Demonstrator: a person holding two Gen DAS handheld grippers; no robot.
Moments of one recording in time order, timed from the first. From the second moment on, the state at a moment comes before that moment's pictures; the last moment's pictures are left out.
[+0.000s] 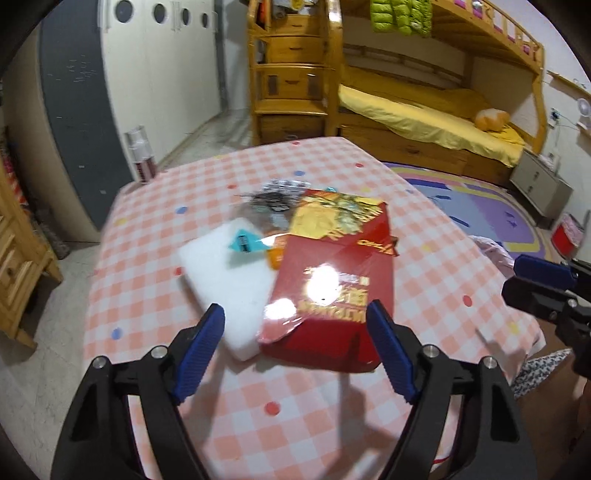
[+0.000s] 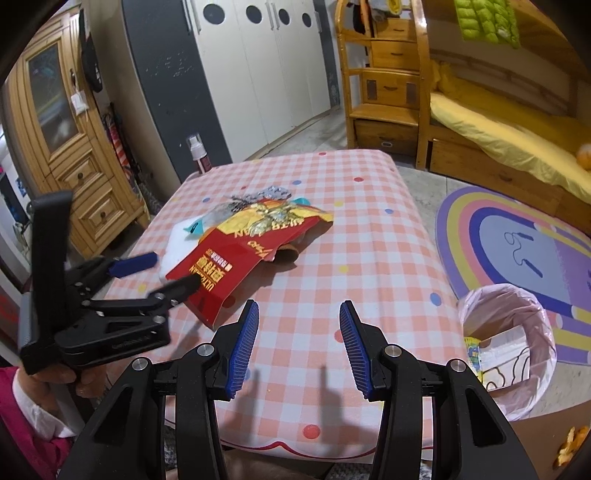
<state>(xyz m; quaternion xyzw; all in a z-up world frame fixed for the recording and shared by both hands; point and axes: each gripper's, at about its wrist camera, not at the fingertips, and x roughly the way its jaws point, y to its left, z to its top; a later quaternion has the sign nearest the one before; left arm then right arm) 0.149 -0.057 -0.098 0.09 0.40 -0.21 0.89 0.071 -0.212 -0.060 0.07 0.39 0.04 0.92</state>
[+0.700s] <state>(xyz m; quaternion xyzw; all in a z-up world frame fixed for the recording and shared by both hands) 0.107 -0.081 -0.097 0.07 0.39 -0.26 0.88 0.065 -0.241 -0.063 0.09 0.39 0.02 0.91</state>
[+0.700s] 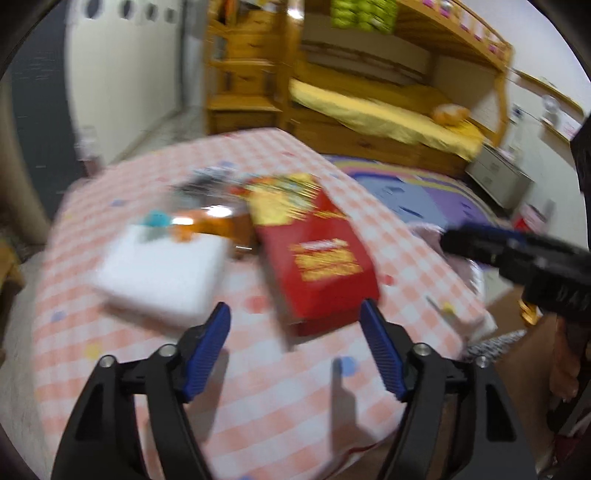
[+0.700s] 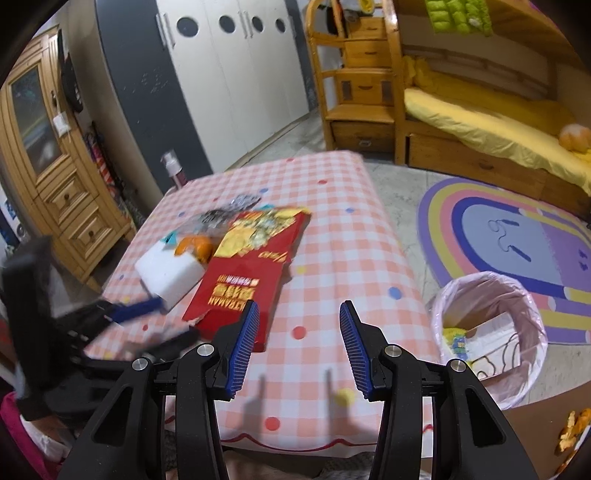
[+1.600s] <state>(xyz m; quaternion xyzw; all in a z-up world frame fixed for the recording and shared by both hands) 0.129 -0.023 -0.102 0.06 0.39 -0.12 0.91 0.128 -0.194 -0.108 0.10 0.45 0.04 0.89</state>
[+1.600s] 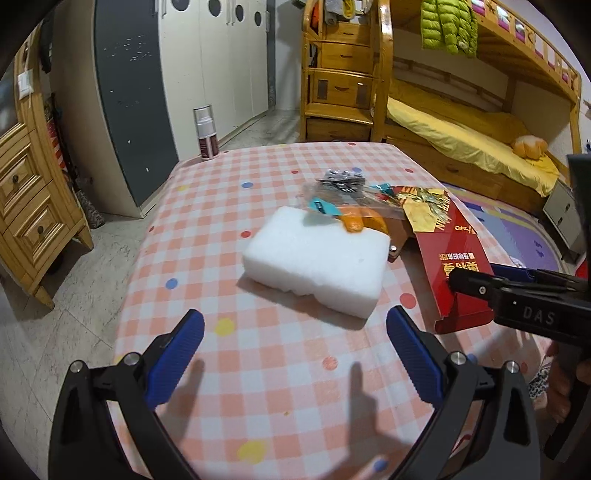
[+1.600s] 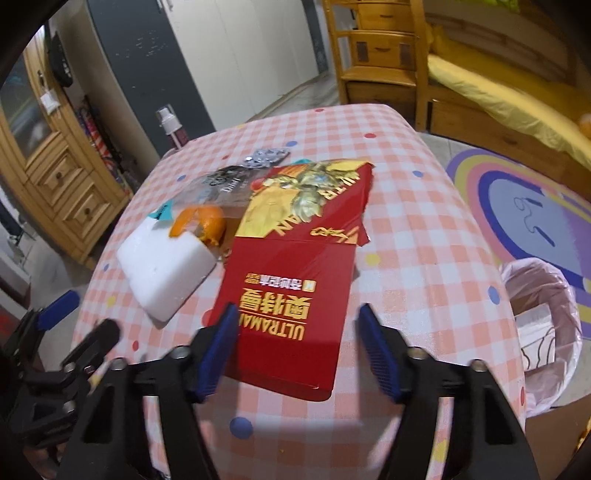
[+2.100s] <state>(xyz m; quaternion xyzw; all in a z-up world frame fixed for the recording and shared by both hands) 0.150 -0.063 -0.113 0.08 0.41 -0.14 0.90 0.106 -0.205 -0.075 0.12 0.42 0.08 0.90</state>
